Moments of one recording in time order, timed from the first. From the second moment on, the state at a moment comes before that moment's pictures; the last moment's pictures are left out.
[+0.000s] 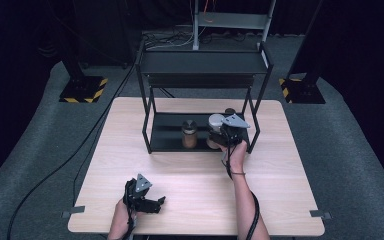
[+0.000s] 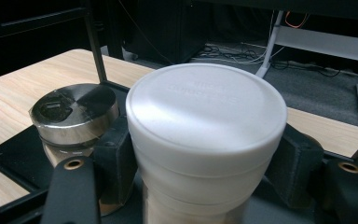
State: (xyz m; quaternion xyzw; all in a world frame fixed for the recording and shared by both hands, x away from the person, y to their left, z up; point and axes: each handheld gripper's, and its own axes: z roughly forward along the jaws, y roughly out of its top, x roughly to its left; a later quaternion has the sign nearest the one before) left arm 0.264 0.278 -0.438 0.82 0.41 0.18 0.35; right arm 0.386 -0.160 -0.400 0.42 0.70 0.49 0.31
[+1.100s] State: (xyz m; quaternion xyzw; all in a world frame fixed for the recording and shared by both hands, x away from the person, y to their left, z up) left arm 0.264 0.278 -0.438 0.82 0.41 0.18 0.35; right arm 0.399 -0.148 -0.399 0.41 0.71 0.50 0.30
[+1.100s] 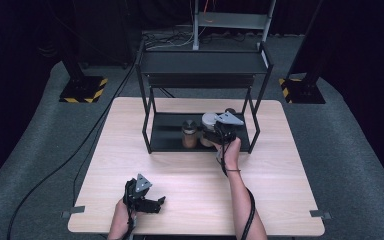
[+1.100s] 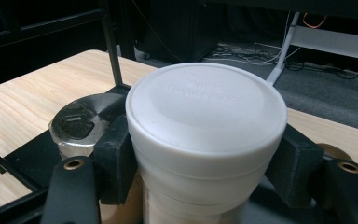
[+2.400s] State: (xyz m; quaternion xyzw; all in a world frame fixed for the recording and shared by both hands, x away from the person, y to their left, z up) left arm 0.264 0.278 -0.438 0.82 0.41 0.18 0.35; right arm 0.405 -0.152 -0.408 0.40 0.72 0.50 0.28
